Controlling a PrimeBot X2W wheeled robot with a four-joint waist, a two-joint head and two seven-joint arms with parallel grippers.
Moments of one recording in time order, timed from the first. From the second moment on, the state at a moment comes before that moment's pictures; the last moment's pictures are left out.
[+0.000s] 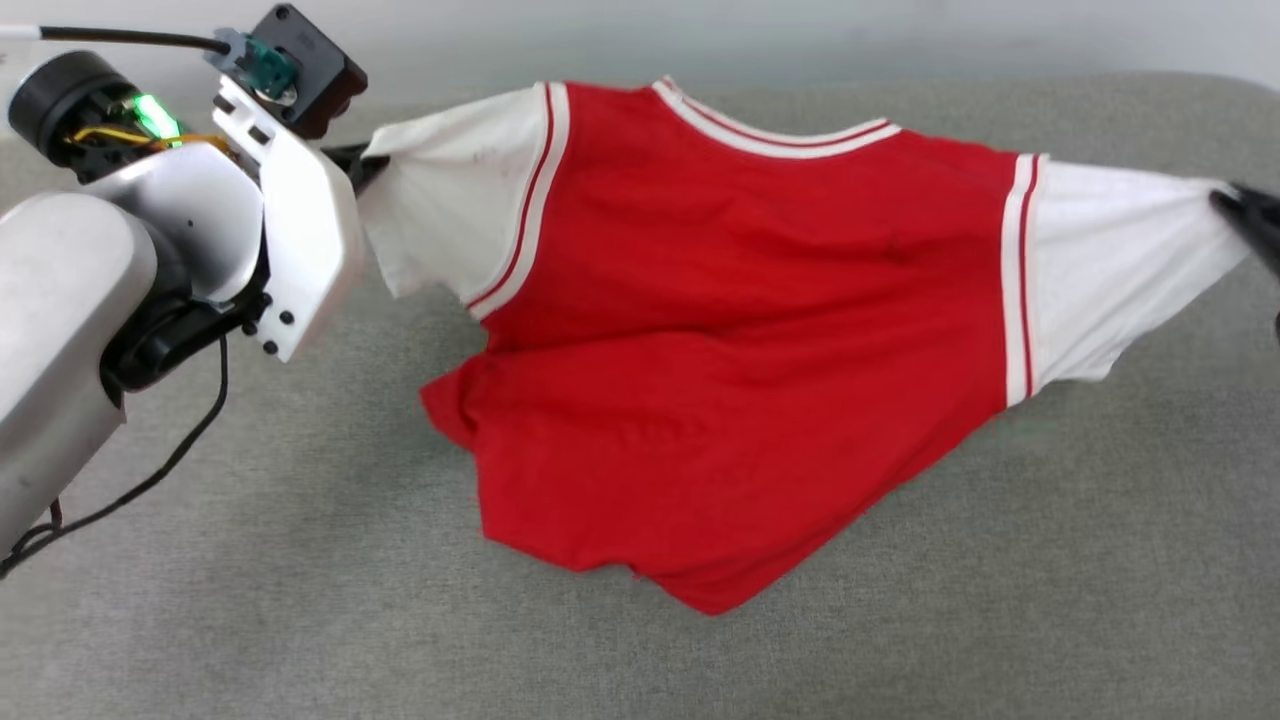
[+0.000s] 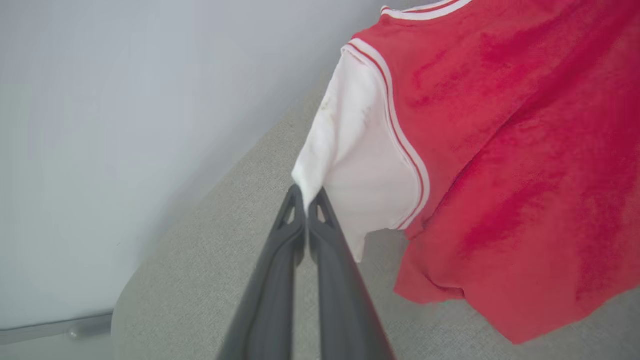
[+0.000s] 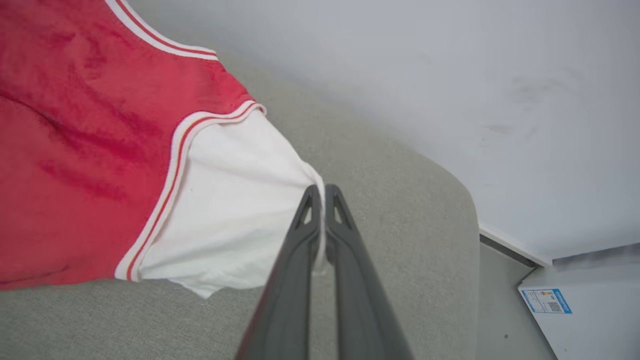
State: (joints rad) left arm -1.17 0.83 -1.06 0.16 -0.86 -0.10 0.51; right arm -0.72 -0.88 0.55 0.20 0.70 0.13 0.35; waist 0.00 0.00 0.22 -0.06
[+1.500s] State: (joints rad) left arm -1.78 0.52 -0.88 0.69 -0.69 -0.11 0.05; right arm -1.66 -0.56 0.59 0.63 0.35 0.13 0.21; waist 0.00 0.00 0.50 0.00
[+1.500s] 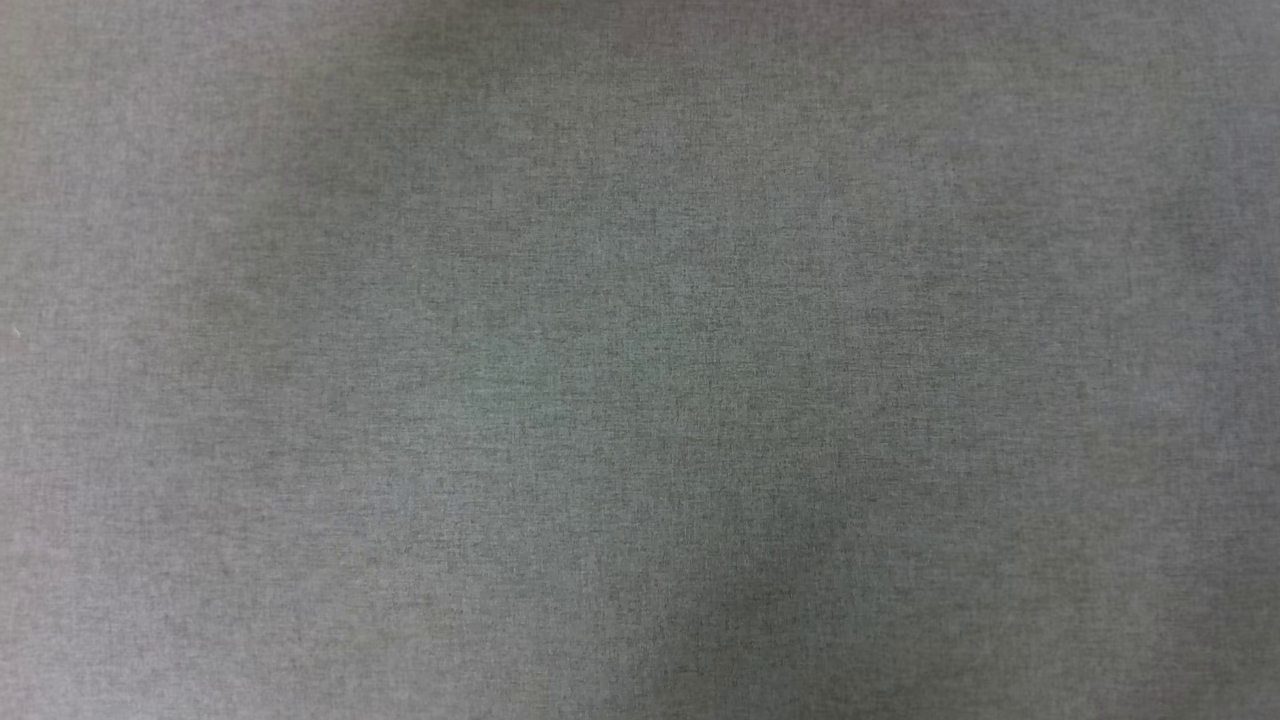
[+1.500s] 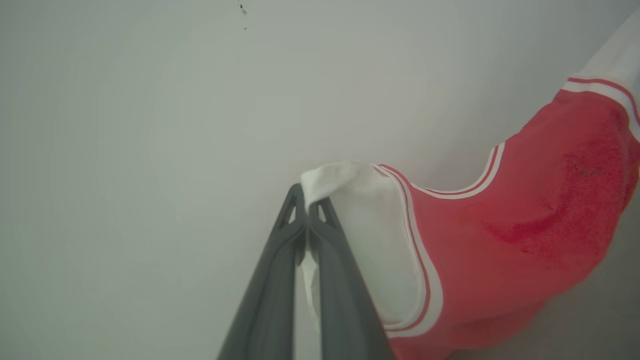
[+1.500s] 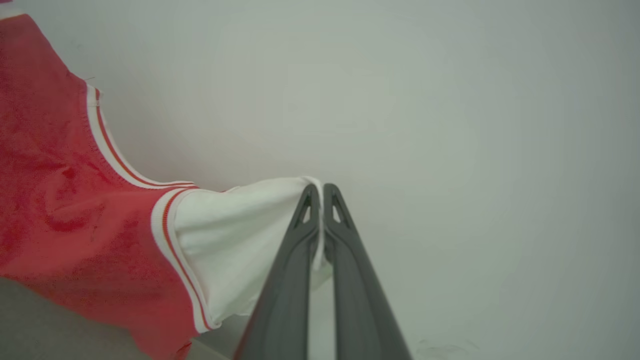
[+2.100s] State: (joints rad) left arm -1.09 0.58 -0.94 0.64 -0.87 -0.10 -0.13; right arm -1.09 -0.53 0.82 0.69 0.58 0.13 0.02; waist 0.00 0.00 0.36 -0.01
